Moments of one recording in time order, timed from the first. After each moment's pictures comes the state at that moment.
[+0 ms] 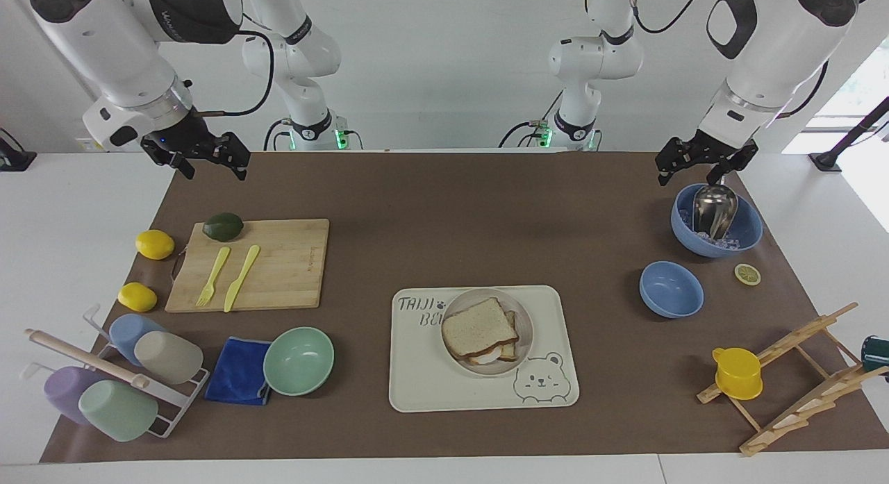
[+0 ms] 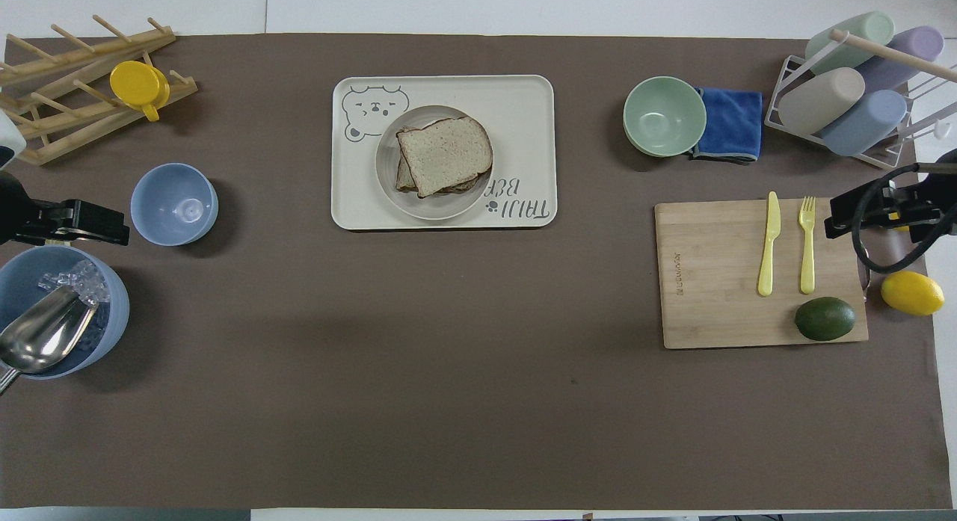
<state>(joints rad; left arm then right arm) -0.09 -0.07 0.02 -1.72 0.00 1.61 0.02 0.01 0.03 -0.05 -1.57 0.02 1.46 0.03</state>
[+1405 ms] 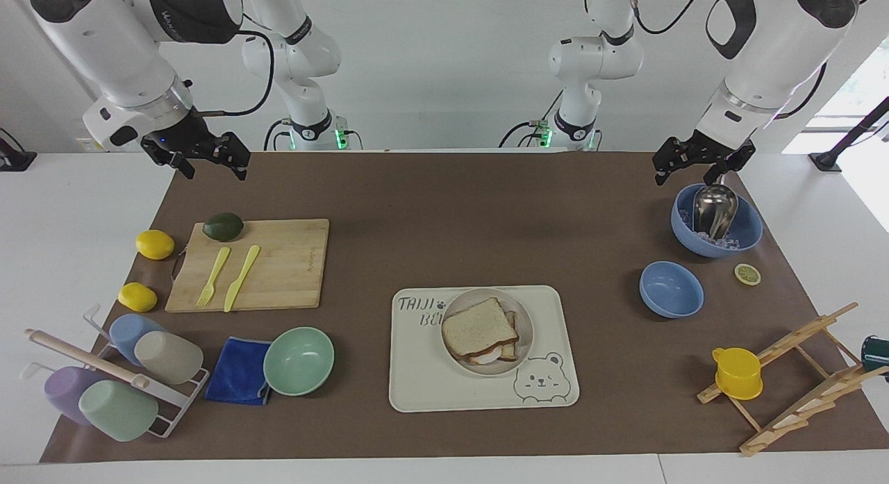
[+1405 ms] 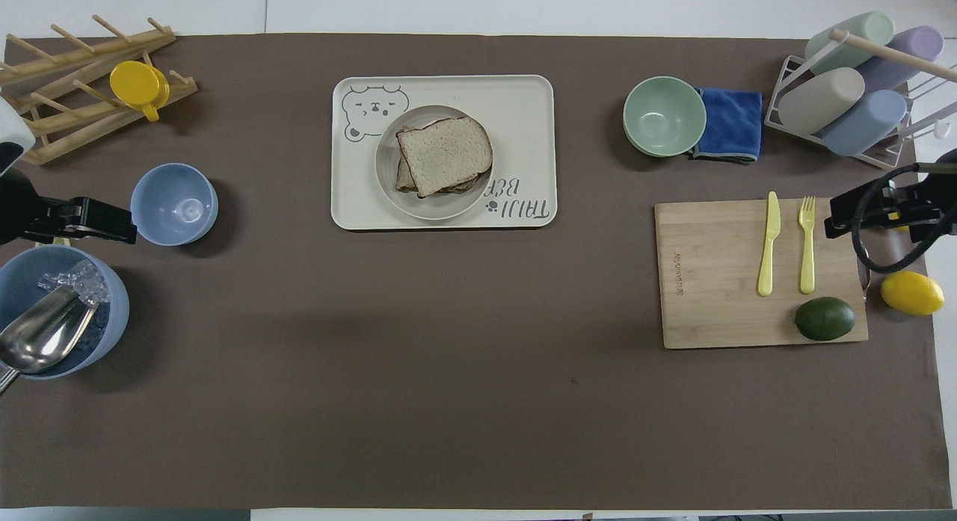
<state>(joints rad) -0.09 -0.05 0.01 -1.71 -0.01 1.61 0.02 0.01 0.03 -0.05 -1.57 0.02 1.46 0.03</state>
